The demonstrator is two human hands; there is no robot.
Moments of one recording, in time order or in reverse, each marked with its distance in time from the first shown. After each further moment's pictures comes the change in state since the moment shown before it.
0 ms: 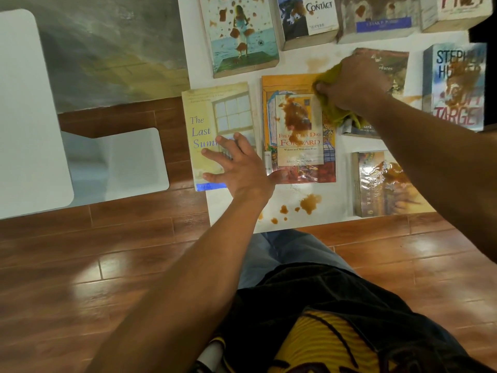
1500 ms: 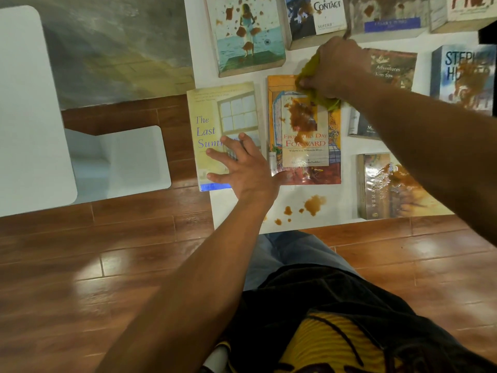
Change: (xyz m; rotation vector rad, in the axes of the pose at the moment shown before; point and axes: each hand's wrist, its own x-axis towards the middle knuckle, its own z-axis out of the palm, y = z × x) left_hand 0.000 -0.002 0.002 -0.006 0.012 0.002; right_hand 0.018 -0.043 -0.004 -0.178 -0.042 -0.221
